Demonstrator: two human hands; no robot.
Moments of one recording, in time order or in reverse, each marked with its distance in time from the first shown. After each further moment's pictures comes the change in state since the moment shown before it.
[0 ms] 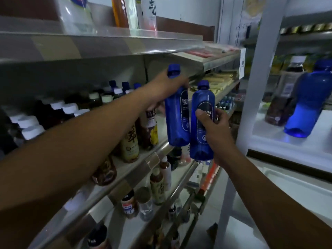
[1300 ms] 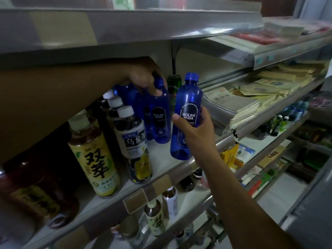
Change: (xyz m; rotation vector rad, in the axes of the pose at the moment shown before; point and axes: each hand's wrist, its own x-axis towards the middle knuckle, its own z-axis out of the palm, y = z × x) left_hand 0.188 -0.059 -0.067 0.732 -0.086 -0.300; right_hand 0.206 0.094 0.046 0.055 -0.379 -0.043
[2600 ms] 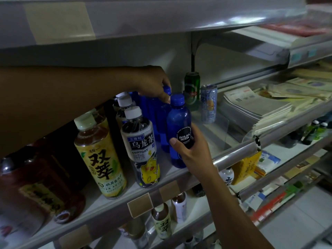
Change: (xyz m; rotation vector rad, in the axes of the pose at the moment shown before) left_hand -0.005 -0.013 0.012 0.298 -0.040 -0.132; right_hand 0.000 0.059 0.015 -0.094 -0.307 -0.054
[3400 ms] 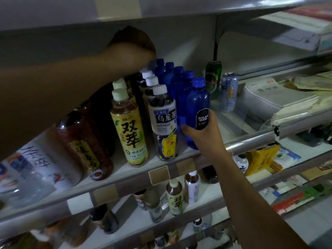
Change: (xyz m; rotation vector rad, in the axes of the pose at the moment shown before) left_hand -0.089 -0.028 -0.009 -0.232 0.617 -0.320; right_hand -0.007 -0.011 0.013 -0.014 0.056 0.109
